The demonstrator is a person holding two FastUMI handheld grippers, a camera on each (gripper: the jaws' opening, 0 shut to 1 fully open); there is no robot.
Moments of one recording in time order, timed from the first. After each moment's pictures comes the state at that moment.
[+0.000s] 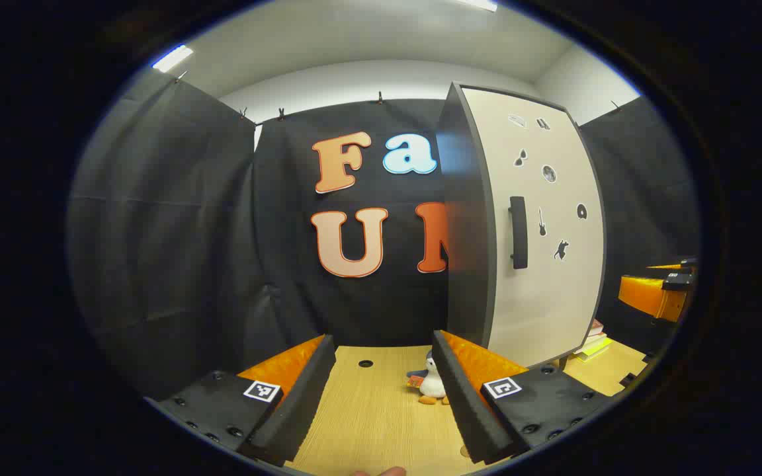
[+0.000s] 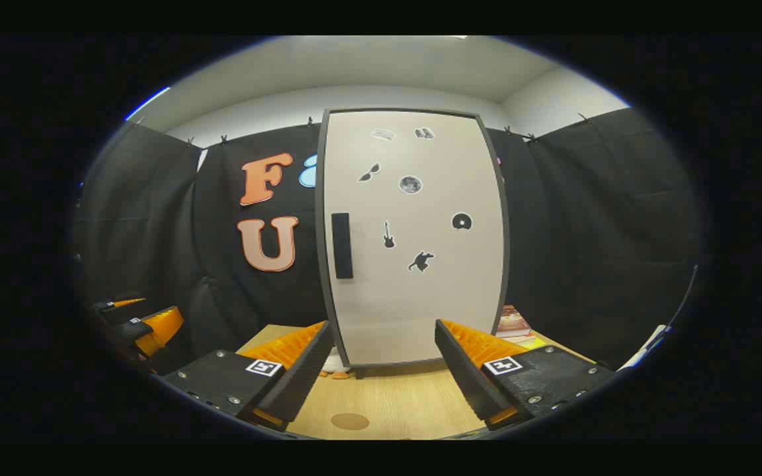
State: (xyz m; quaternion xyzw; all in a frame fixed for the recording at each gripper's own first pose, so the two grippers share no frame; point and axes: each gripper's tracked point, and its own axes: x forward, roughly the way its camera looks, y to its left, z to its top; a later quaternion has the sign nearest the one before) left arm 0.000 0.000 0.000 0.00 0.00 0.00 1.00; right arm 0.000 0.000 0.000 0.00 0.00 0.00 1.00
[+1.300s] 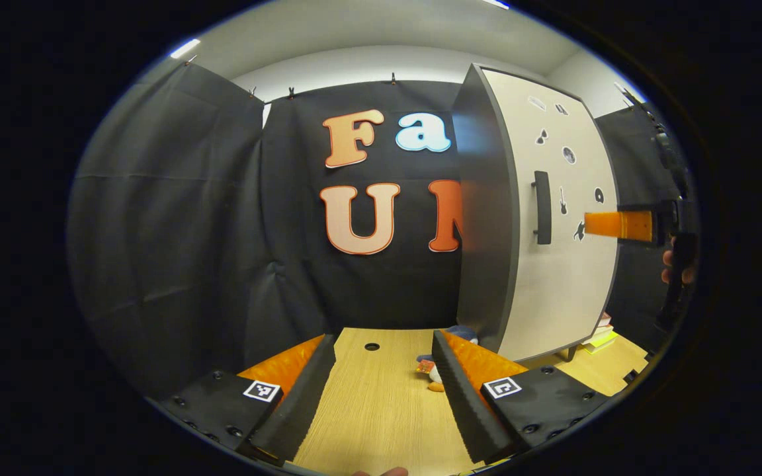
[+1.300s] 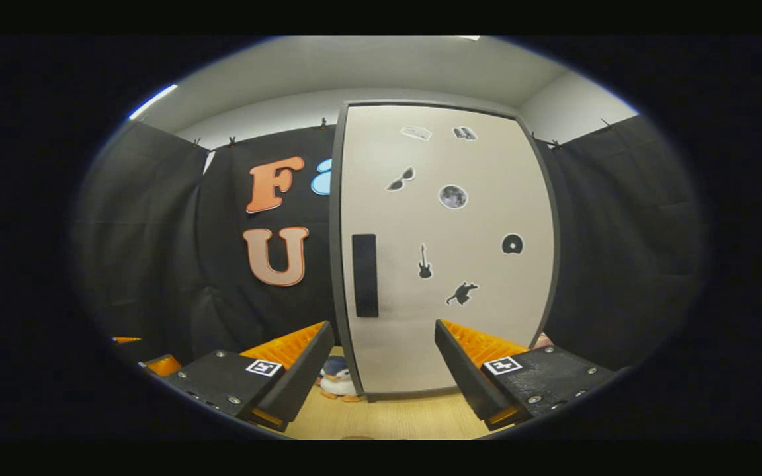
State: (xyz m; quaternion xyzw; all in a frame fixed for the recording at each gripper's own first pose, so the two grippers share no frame) left arm 0.020 0.035 -0.047 -0.02 0.04 0.01 1.00; right arm 0.113 0.051 0.052 -0.01 -0.03 0.04 1.00
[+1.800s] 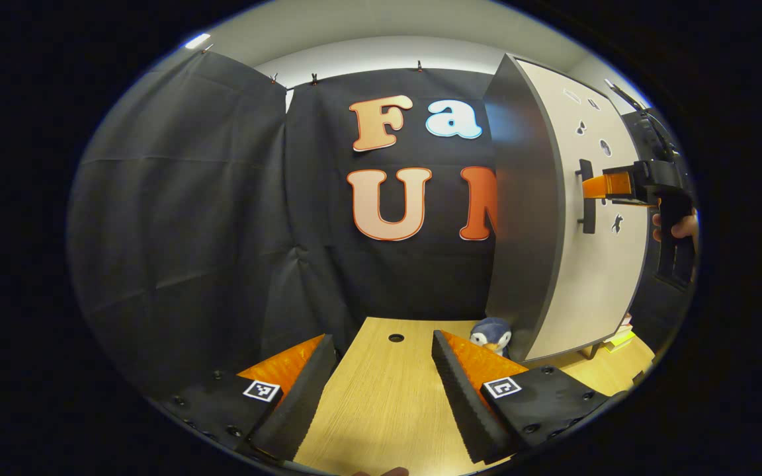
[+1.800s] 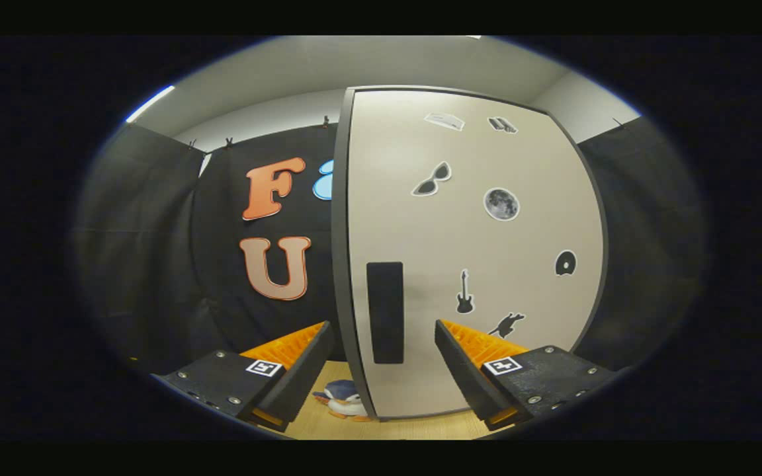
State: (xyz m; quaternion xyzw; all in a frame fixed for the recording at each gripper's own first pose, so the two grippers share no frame) left arm 0.042 0.089 -0.073 -0.02 0.07 0.06 1.00; right arm 0.200 0.076 0.076 0.00 -0.04 0.04 1.00
